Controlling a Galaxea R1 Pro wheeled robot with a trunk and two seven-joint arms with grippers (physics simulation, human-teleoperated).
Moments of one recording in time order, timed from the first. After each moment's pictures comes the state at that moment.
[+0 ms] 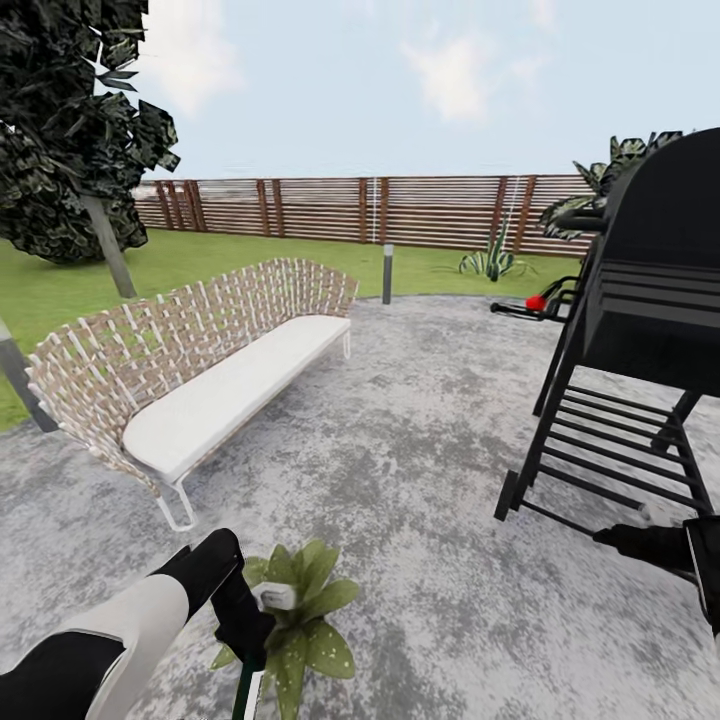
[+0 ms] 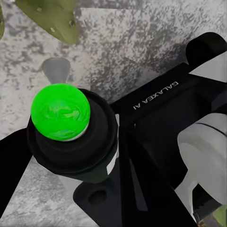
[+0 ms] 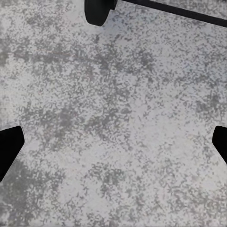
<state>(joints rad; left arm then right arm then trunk) -0.85 0.02 -0.17 -0.22 -0.61 0.98 -1.05 -0.63 -0.34 -0.55 -0.95 0.44 0.90 0.60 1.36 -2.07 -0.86</state>
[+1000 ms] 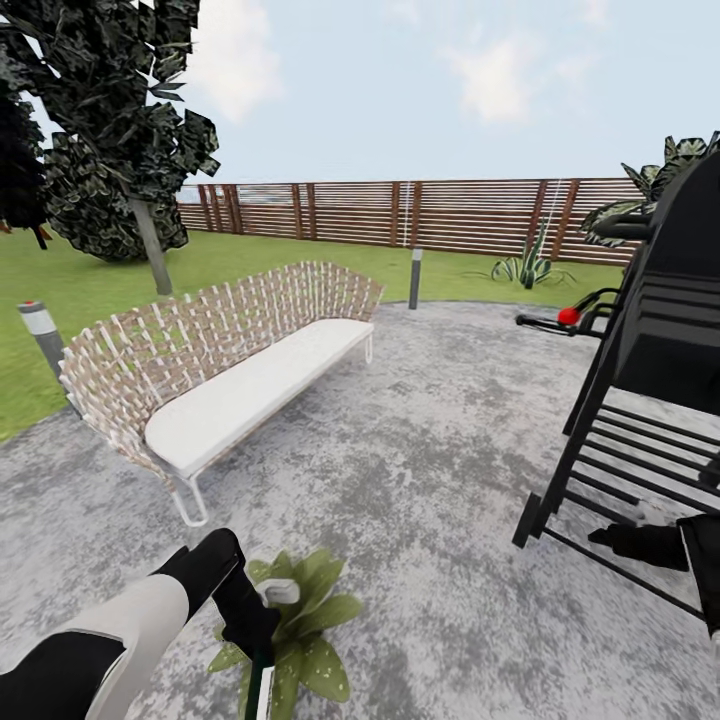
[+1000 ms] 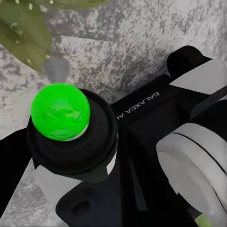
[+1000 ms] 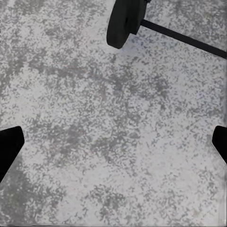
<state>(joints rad) -0.85 0.02 -0.17 -0.22 -0.53 0.98 -1.05 -0.63 -0.34 -0.52 -0.95 0.44 0.90 0.60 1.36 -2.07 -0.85</state>
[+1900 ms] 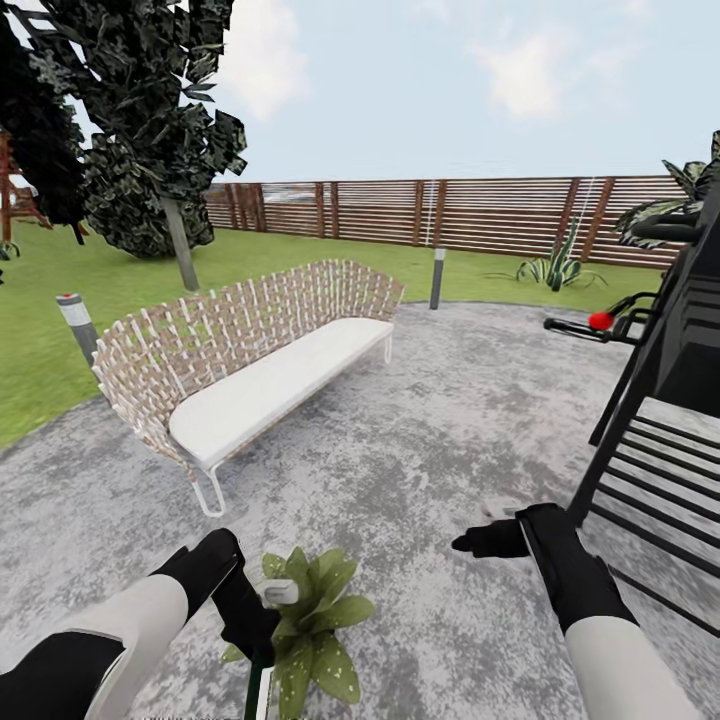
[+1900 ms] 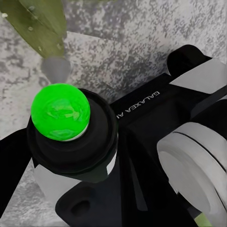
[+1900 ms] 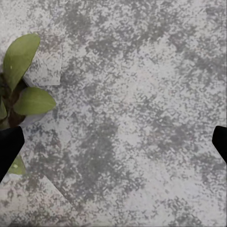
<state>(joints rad) -0.85 0.03 -0.17 -0.22 -0.53 0.98 -1.05 -0.63 -0.03 -0.19 -0.95 0.43 0.90 0.61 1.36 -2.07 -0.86</state>
